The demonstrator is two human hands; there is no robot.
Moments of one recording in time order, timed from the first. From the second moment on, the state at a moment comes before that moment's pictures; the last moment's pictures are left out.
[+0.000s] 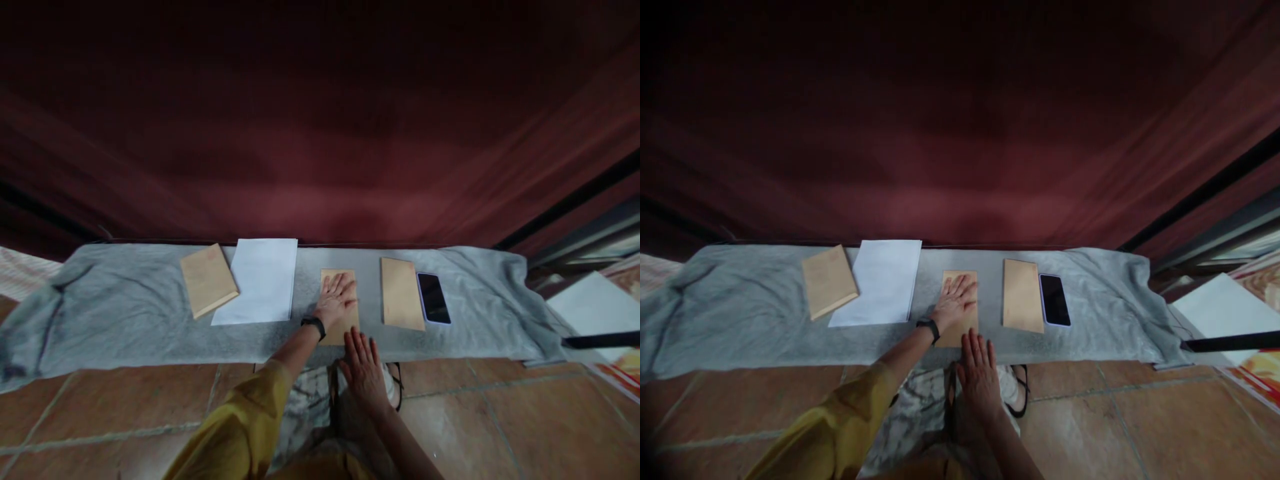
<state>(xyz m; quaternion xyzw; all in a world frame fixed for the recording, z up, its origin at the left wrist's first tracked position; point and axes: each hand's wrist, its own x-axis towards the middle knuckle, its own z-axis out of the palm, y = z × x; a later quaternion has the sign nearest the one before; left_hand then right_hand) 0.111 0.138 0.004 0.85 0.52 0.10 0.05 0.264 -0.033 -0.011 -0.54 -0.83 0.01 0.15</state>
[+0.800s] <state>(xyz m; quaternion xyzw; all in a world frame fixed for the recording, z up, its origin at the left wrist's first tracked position) 0.080 0.040 0.022 0.92 0.39 0.08 0.03 0.272 -0.035 -0.012 -0.51 -0.84 0.02 0.18</state>
